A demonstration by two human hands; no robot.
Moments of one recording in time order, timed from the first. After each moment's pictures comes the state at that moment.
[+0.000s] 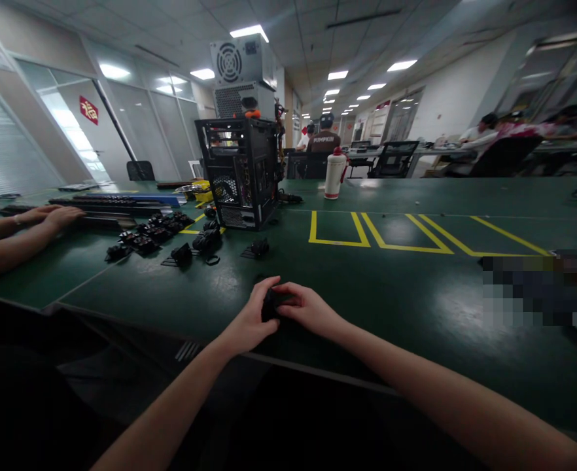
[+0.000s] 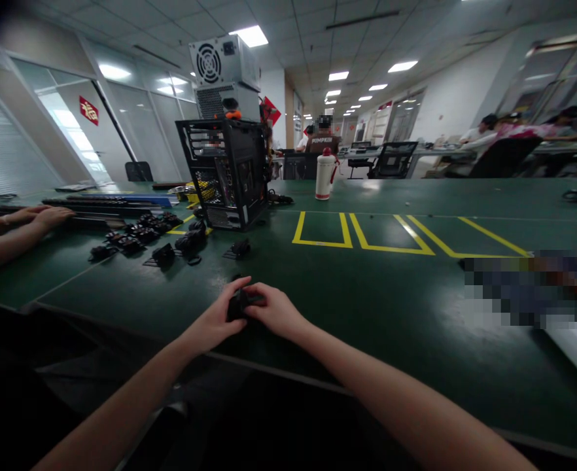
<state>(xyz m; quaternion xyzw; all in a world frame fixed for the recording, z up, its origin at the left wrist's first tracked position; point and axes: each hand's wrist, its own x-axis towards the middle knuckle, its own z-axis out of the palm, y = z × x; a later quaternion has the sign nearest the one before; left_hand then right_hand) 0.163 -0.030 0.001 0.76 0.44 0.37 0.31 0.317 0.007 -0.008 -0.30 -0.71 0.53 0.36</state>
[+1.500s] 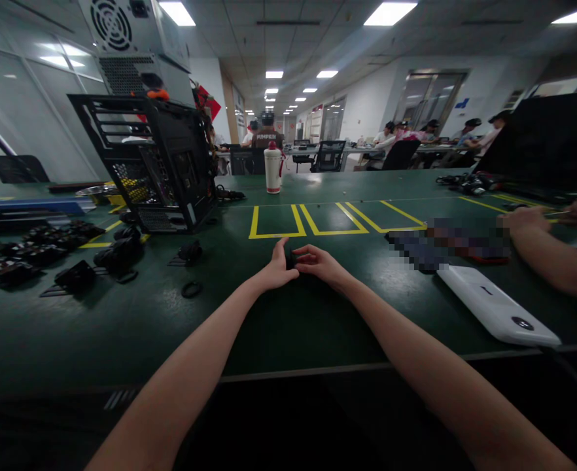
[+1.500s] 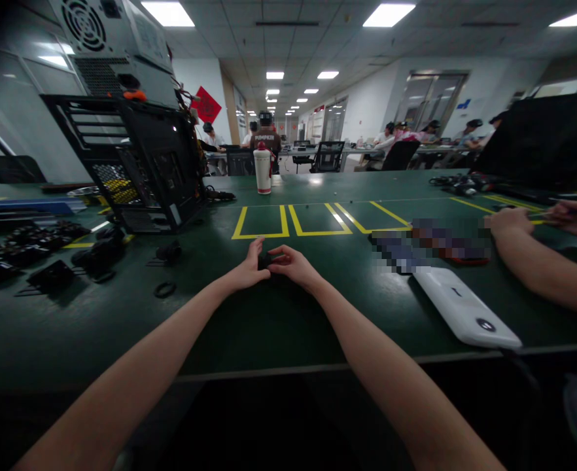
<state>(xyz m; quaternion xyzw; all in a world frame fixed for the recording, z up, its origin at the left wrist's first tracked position) 0.333 0.088 -0.021 0.79 0.33 0.33 0.39 0.486 0.058 -0.018 -0.45 -0.62 0.47 0.45</state>
